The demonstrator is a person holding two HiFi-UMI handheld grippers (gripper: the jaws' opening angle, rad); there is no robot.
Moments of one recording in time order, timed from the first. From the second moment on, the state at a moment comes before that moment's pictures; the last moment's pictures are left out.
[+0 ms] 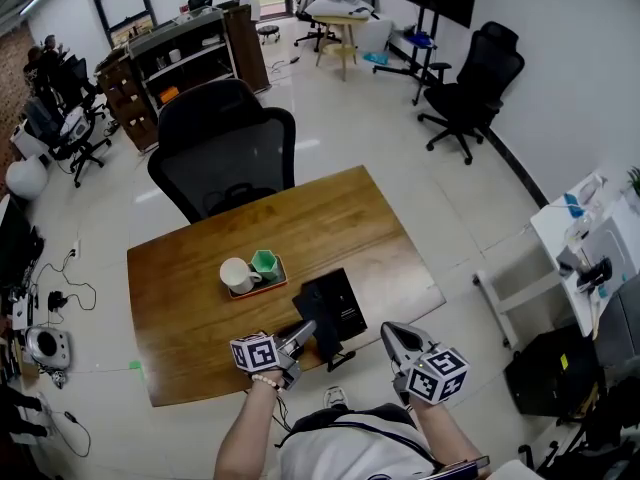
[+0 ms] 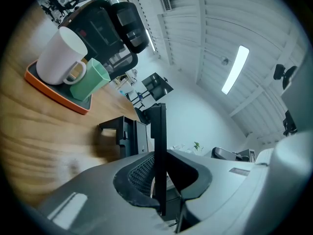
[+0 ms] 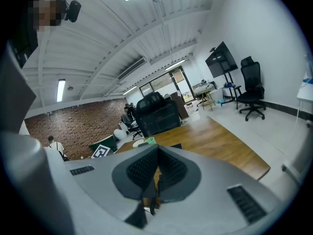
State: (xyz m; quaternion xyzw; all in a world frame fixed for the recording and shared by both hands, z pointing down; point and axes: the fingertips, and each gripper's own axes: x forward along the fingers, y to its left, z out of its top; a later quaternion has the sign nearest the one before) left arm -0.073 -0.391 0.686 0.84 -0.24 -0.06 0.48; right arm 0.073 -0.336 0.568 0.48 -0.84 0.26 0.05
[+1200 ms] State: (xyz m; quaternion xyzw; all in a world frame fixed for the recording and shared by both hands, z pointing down) left arm -0.048 -0.432 0.748 0.82 -0.20 -0.02 0.54; right arm 0.072 -0.363 0.586 0.49 -0.82 0.28 0.07
